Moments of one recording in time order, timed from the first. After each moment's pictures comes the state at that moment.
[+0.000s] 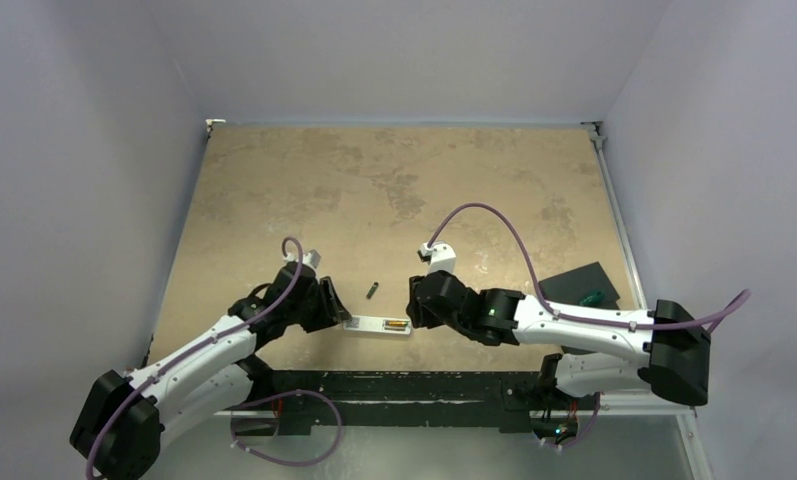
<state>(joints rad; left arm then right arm) -0.59 0.86 0.36 -0.38 0.10 -0.86 1.18 1.20 0.75 -0.34 0.40 0.78</state>
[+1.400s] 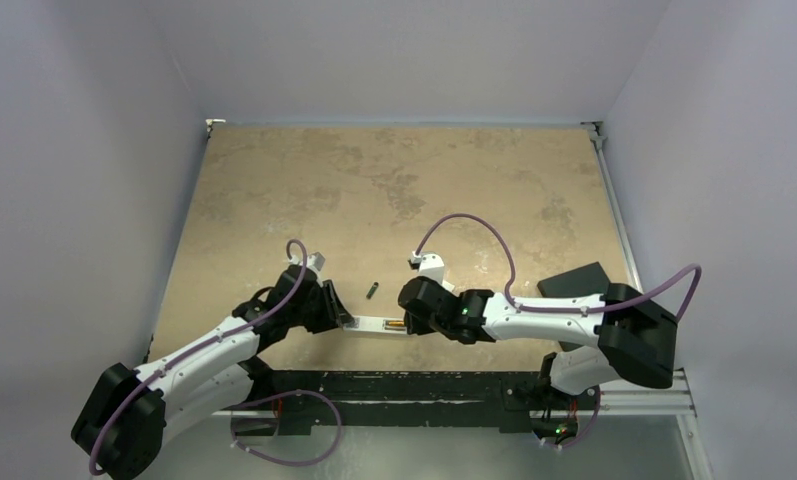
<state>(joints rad) -0.59 0.90 0.30 -0.25 0.15 -0.86 1.18 1.40 0.75 -0.29 0.37 0.89</state>
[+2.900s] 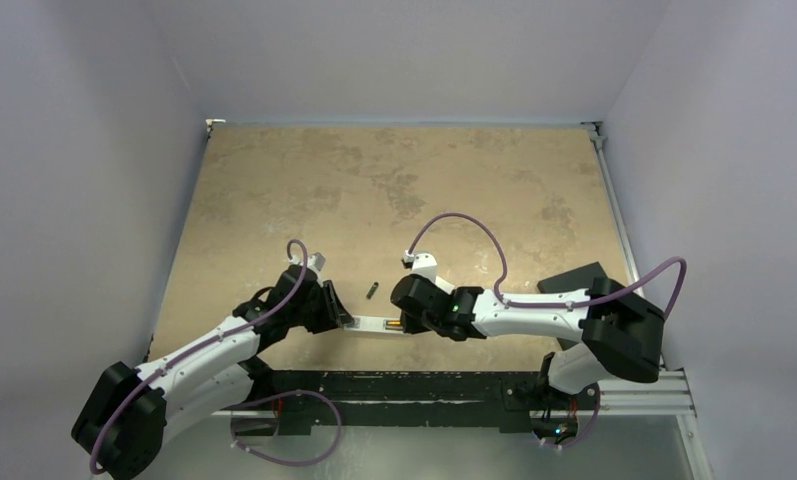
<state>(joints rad) -0.59 0.91 0.30 -0.24 0.15 -0.86 1.18 1.47 0.79 -0.28 0.34 0.90</state>
